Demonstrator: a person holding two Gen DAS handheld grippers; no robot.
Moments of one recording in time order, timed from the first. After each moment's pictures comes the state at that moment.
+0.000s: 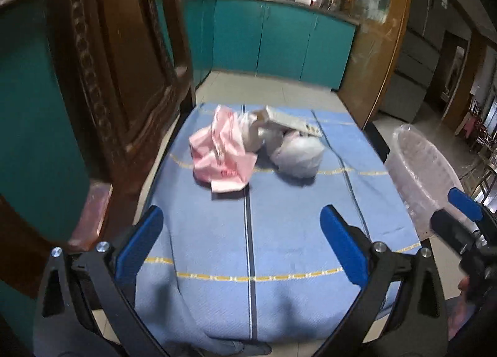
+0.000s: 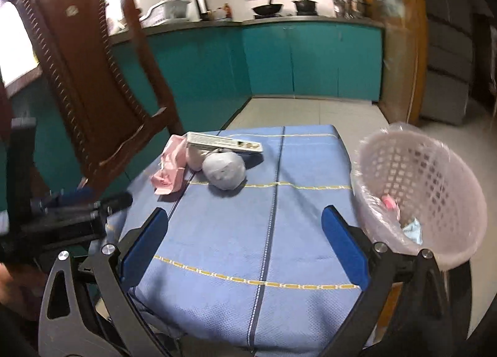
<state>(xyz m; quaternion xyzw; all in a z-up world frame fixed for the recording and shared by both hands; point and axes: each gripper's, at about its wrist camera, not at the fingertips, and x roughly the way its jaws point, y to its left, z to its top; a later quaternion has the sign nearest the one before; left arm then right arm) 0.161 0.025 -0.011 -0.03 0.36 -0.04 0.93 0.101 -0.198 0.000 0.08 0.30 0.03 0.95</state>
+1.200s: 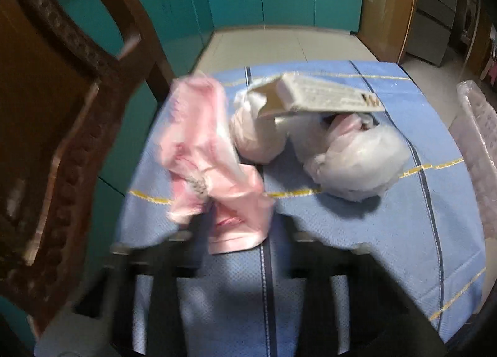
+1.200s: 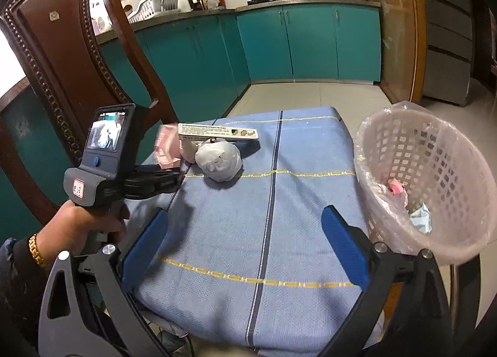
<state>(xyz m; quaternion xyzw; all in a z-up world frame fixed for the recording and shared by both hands) 0.298 -0.013 -0.077 0.06 0.48 -0.02 0.88 0.121 -0.218 -0.016 0.12 0.34 0.03 0.93</state>
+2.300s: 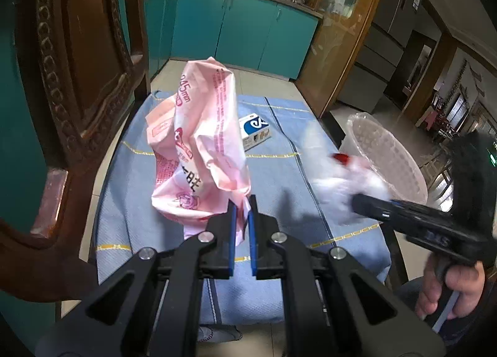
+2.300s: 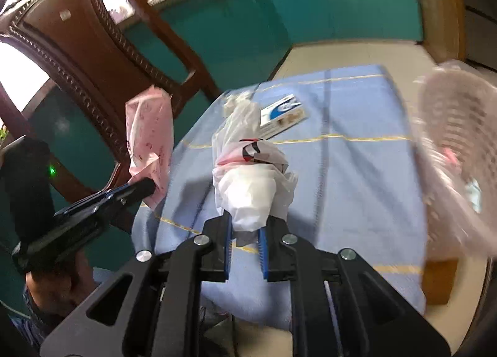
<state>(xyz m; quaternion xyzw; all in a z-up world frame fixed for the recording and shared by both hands) 0.153 0.020 -0.014 -0.06 0.39 -0.15 0.91 0.124 -0.227 -0.027 0.19 0.39 0.13 0.89</state>
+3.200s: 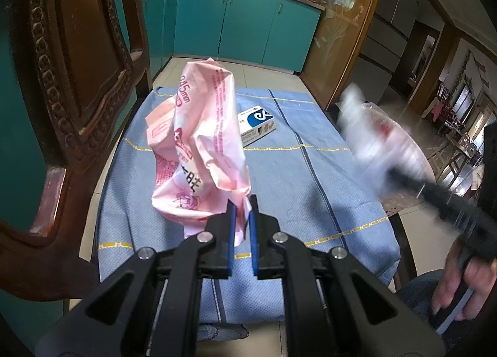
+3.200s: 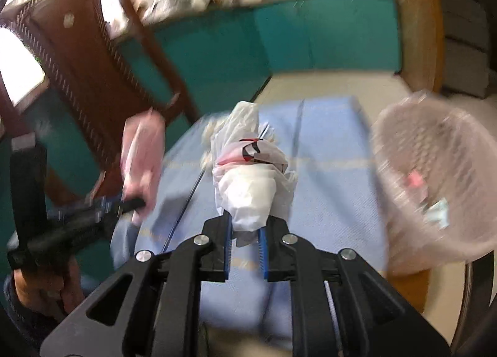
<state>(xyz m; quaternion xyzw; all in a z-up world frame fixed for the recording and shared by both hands) 0.158 0.009 -0.018 -0.04 0.40 -0.14 0.91 0.109 -0.239 -0.004 0.15 0.32 0.06 0.93</state>
